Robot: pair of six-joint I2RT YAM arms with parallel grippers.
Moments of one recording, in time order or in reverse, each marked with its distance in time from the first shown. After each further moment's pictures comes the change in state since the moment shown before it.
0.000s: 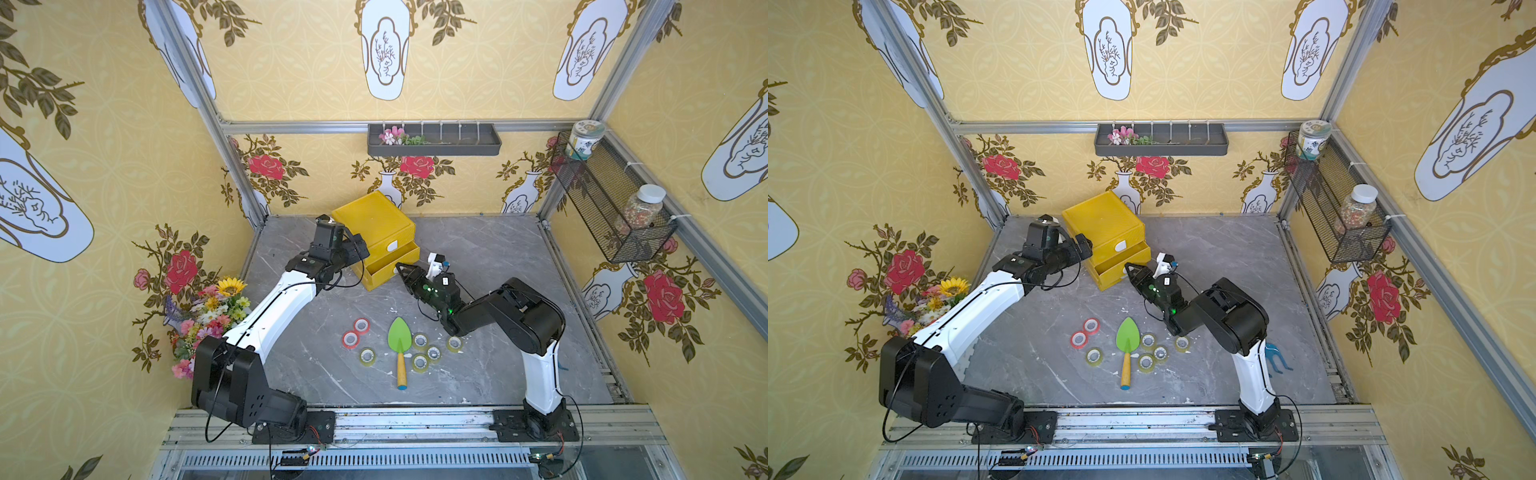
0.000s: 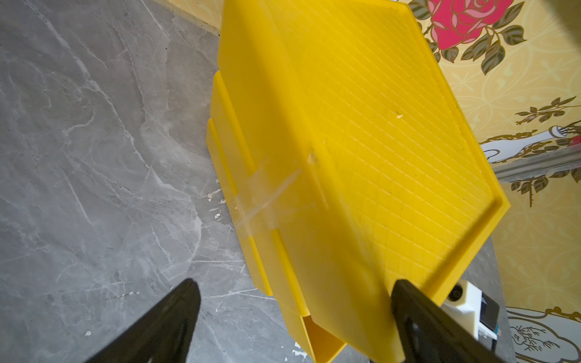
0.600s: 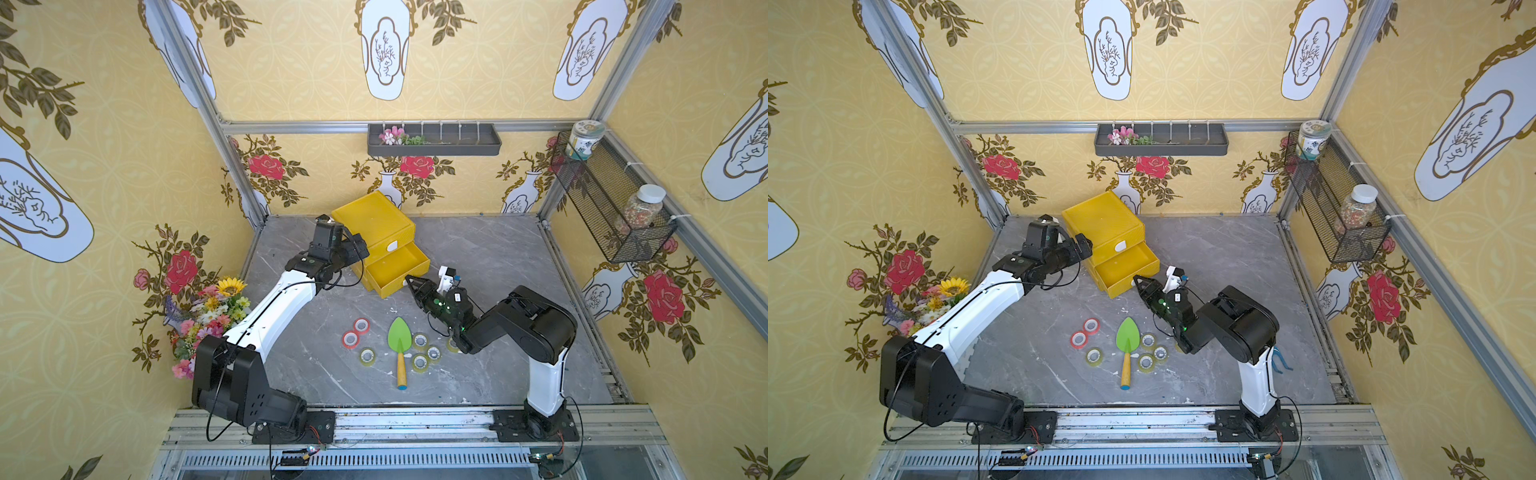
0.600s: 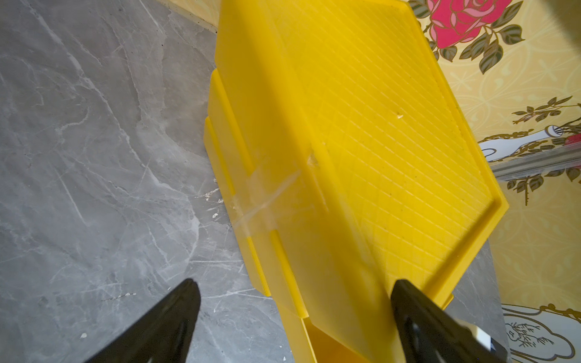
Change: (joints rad) left arm 0.008 0.005 0.000 0.004 0.019 0.000; right arm 0.026 -0.082 -0.209 0.127 0.038 0.047
